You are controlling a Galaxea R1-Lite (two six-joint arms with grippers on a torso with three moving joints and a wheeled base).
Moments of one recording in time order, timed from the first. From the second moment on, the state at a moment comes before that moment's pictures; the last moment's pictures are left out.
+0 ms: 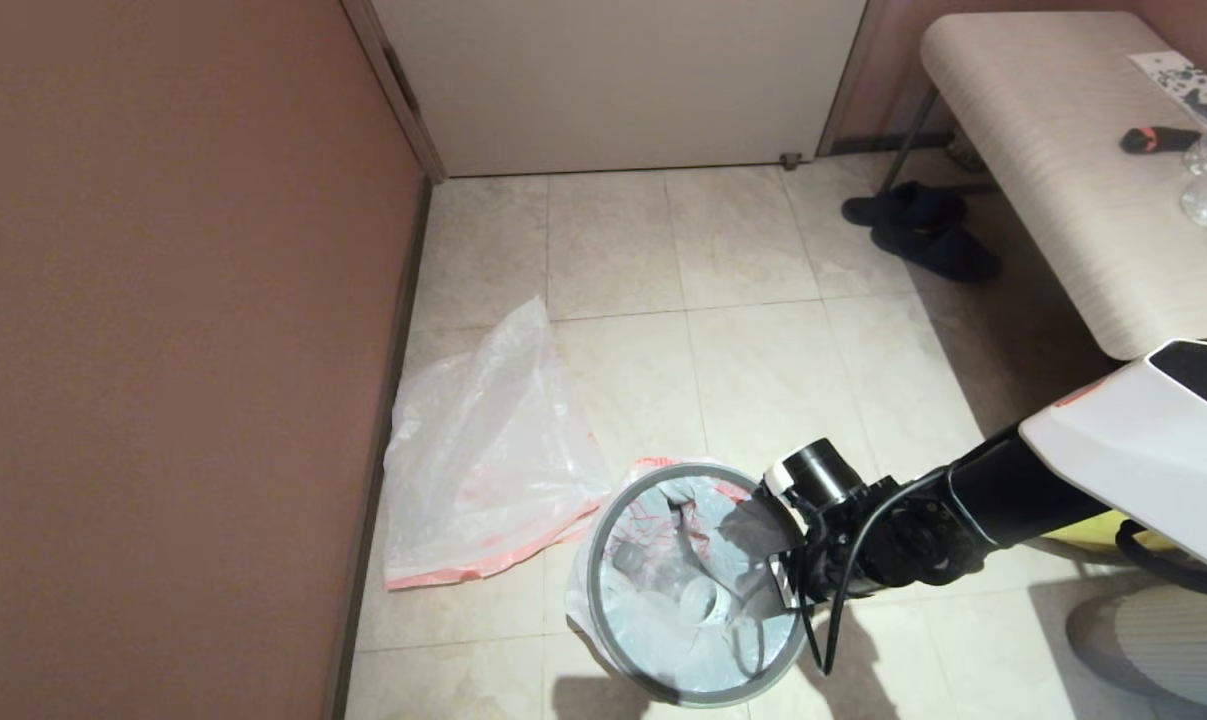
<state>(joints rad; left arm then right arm) 0.00 0.00 -0.01 0.02 0.00 -0.01 0.53 2.17 -1.14 0.02 -0.22 0.27</state>
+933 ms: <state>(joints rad) 0.00 0.00 -0.01 0.02 0.00 -0.01 0.53 2.00 -1.00 0.03 -0.23 0.27</state>
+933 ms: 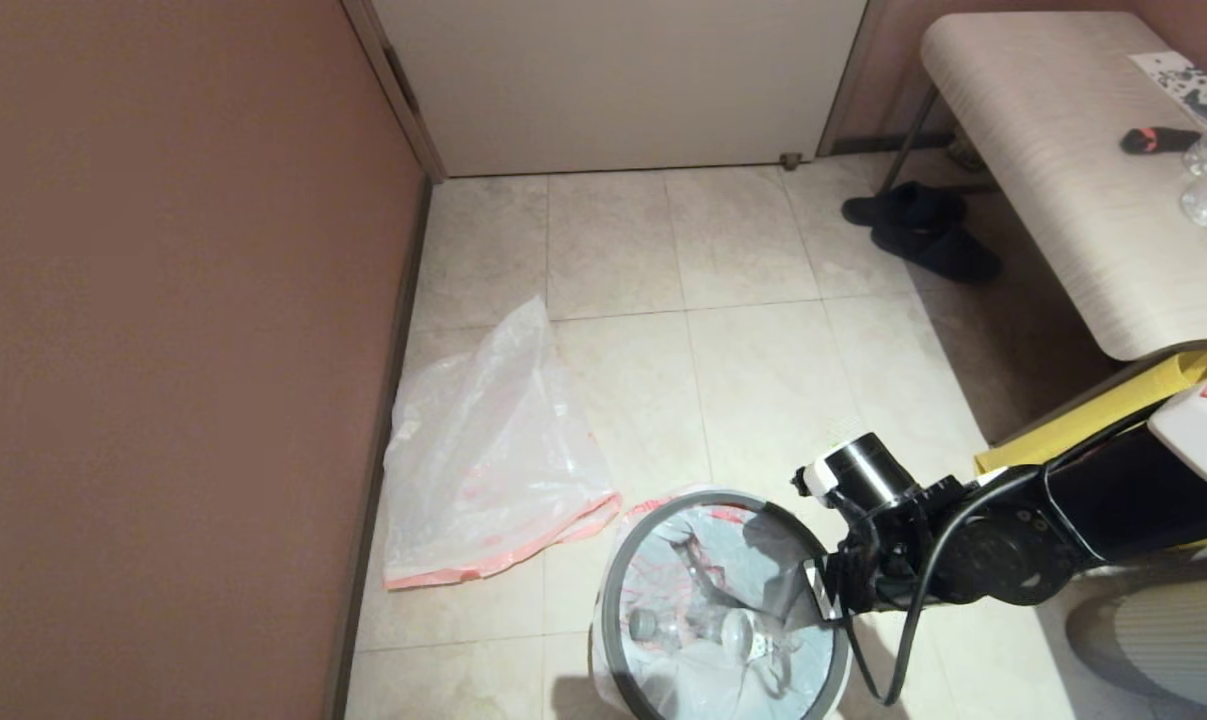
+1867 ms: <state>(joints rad) 0.00 0.00 -0.01 0.02 0.00 -0.01 0.53 2.26 -1.35 -0.05 -0.23 0.28</state>
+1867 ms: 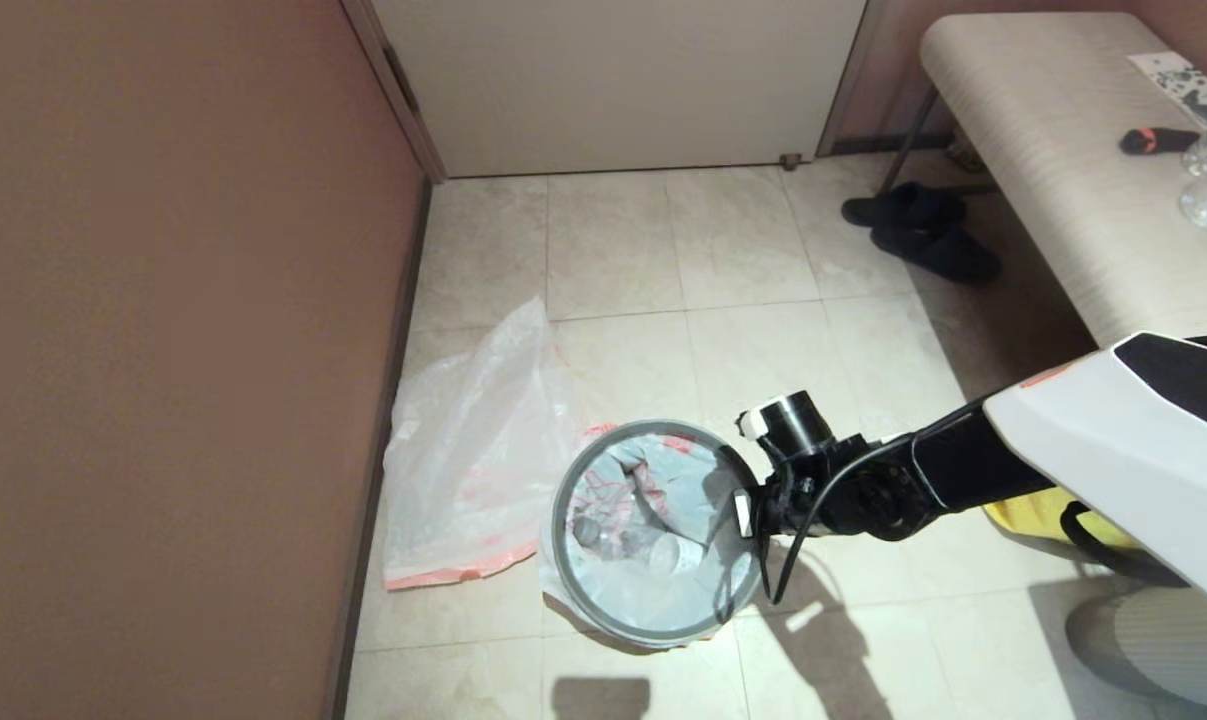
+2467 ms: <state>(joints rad) 0.00 0.00 -0.01 0.02 0.00 -0.01 0.53 2.26 -1.37 -0.01 -0.32 0.27</state>
